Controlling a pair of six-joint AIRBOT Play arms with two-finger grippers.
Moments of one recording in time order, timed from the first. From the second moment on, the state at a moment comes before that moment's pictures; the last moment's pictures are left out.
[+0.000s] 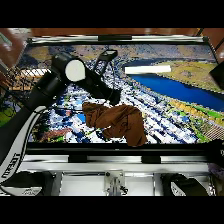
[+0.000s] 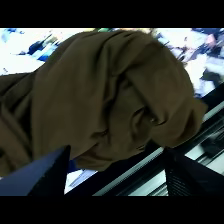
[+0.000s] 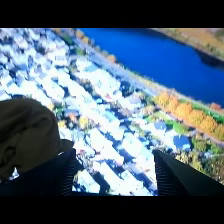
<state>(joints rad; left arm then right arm) -0.66 -1.57 1.86 1.35 -1.44 -1.70 0.11 -0.96 1.82 1.53 -1.68 -1.61</state>
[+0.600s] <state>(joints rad) -0.35 -1.39 1.20 1.24 -1.26 -1.68 0.11 -0.99 1.21 1.70 -1.48 -1.65</state>
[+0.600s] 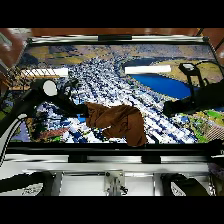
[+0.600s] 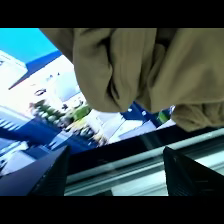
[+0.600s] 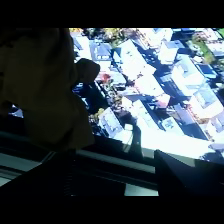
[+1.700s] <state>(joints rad) -0.33 -1.53 1.08 1.04 -0.93 -1.64 0.14 -1.46 1.17 2.01 -1.29 -1.63</state>
